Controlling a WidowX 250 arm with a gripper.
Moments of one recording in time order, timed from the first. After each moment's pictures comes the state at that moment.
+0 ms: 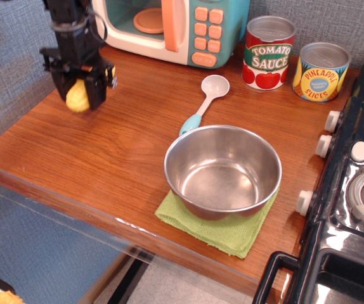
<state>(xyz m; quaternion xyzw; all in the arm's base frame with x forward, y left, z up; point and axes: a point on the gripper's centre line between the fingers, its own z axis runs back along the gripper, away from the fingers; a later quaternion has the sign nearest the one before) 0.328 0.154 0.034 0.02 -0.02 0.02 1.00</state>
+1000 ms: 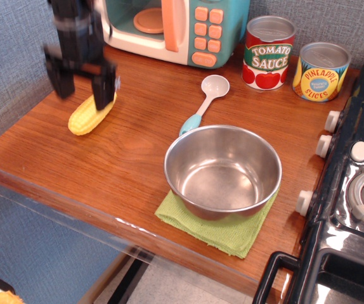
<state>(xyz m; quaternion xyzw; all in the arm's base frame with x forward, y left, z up) 0.318 0.131 0.072 0.04 -0.03 0.00 1.00</state>
